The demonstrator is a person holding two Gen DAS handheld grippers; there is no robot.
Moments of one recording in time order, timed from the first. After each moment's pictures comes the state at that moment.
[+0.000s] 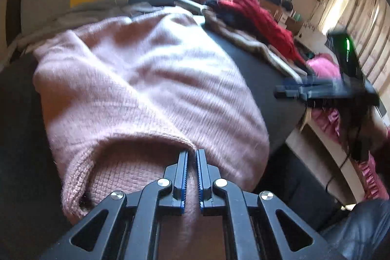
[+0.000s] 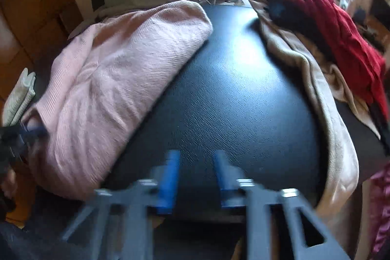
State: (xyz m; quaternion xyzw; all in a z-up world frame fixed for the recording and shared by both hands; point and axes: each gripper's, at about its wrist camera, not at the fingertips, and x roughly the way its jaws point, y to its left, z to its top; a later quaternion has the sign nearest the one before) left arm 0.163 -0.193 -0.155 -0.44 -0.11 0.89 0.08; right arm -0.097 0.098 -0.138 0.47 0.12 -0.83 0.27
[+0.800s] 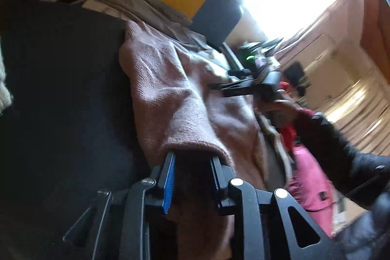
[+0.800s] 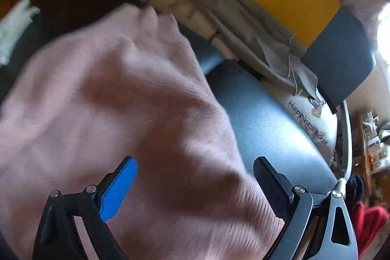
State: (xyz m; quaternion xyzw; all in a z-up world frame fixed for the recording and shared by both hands) left arm 0.203 -0.391 -0.128 -0.34 -0.36 0.87 0.03; right arm -0.274 -0.216 -0.150 0.38 0.42 -0.74 0.37
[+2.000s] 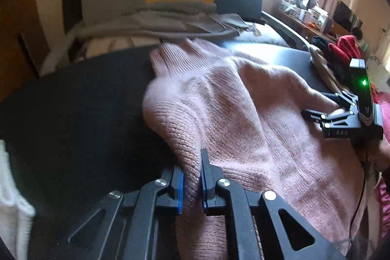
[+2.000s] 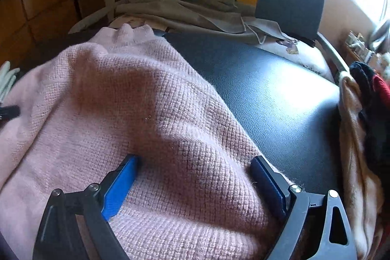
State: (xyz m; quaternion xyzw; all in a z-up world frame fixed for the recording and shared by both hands) left arm 0.072 -0.354 -0.124 -0.43 -0.10 0.88 -0.15; right arm -0.264 -0.091 -0.178 0.41 0.20 -0.83 0.33
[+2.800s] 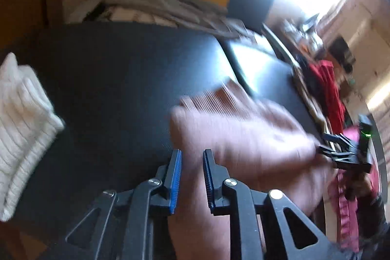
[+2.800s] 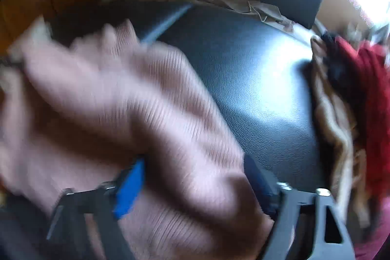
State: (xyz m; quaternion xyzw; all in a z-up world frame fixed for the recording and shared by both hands) left arm 0.207 -0.397 -0.080 -0.42 -0.24 0.87 -0.12; right arm -0.130 0.000 -0.128 0.45 0.20 -0.80 0.36
